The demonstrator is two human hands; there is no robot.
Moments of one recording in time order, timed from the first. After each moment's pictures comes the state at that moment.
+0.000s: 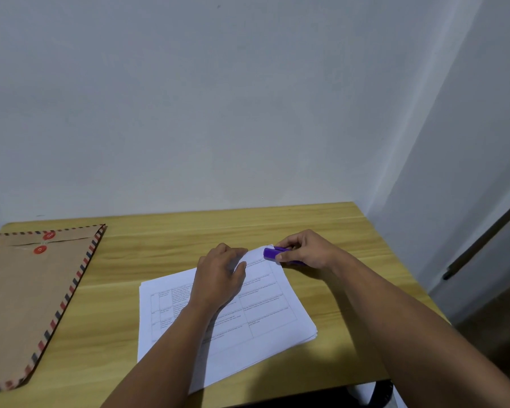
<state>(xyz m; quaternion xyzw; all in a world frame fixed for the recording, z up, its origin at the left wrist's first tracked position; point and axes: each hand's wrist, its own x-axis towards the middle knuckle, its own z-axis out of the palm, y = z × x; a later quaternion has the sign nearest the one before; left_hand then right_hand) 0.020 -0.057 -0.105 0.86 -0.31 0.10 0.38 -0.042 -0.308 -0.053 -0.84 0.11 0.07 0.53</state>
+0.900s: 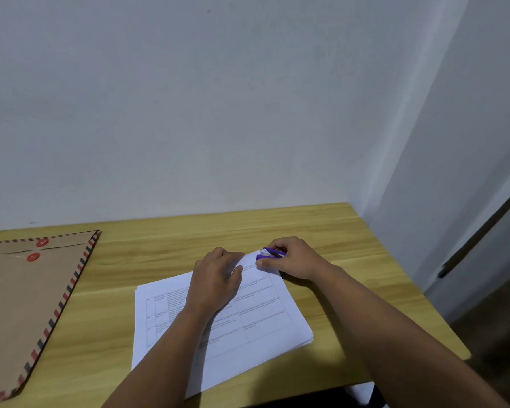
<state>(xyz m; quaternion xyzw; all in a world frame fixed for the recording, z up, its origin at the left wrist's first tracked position) 0.020 -0.058 -0.105 0.86 -0.33 0.11 0.37 -0.038 -0.288 -0.075 -0.90 0.09 -0.02 0.43</state>
